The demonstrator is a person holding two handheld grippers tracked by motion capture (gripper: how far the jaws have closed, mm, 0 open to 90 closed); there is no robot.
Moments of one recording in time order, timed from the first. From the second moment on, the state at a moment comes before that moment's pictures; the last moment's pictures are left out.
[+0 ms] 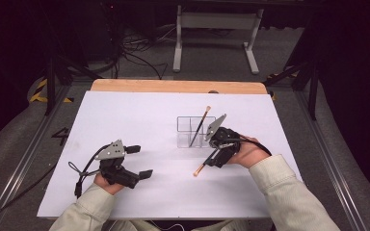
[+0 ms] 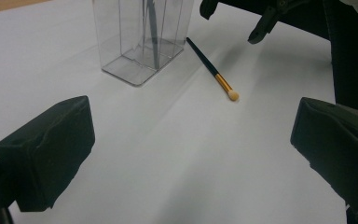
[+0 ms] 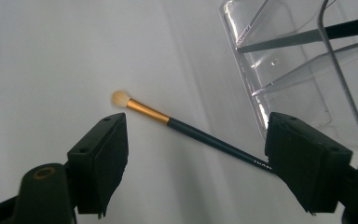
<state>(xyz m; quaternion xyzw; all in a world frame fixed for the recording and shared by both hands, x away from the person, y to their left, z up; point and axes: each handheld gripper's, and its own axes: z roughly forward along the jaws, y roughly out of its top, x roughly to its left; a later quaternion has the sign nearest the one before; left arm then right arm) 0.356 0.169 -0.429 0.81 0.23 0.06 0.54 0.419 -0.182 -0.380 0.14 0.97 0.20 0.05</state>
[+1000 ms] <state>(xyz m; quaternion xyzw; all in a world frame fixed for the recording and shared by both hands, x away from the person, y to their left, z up) 0.358 0.169 -0.430 0.81 0.23 0.06 0.54 0.424 -0.179 -0.408 0.13 0.97 0.18 0.03</state>
